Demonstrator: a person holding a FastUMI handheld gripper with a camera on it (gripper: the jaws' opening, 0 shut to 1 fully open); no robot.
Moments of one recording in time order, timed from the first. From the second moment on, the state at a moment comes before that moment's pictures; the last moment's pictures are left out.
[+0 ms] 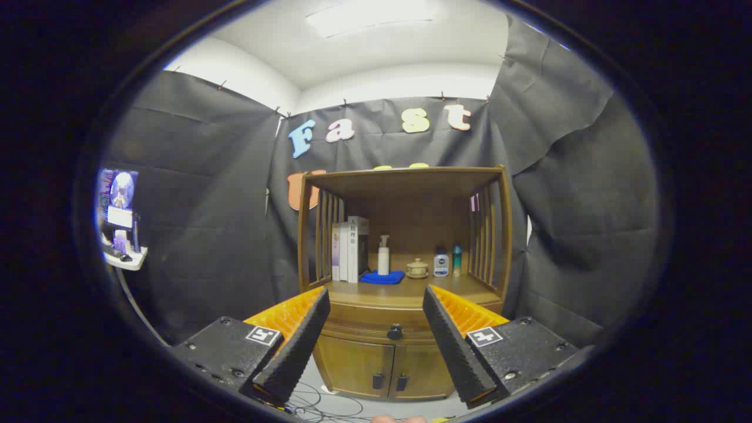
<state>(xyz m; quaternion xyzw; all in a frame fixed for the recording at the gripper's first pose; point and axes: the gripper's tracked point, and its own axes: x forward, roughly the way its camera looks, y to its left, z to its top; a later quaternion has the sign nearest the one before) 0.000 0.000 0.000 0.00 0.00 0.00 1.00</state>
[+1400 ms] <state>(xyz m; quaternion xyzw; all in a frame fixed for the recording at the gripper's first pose) 0.080 0.010 -0.067 0.02 0.04 -0.02 1.00</state>
